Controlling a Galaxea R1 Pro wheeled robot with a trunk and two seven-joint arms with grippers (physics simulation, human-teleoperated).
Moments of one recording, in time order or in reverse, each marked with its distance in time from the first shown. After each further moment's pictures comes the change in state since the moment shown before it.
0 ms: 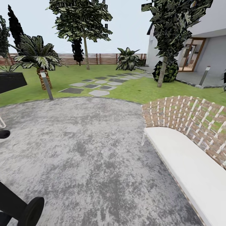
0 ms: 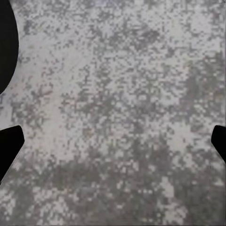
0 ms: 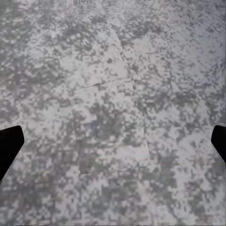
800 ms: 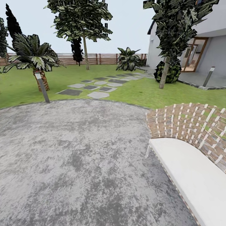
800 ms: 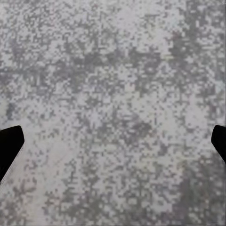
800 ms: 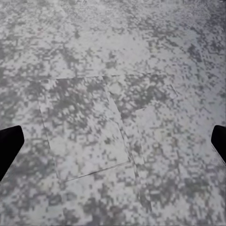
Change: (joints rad) left arm 0.000 0.000 0.000 0.000 0.000 0.000 0.000; right arm 0.000 0.000 0.000 0.000 0.000 0.000 0.000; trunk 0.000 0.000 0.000
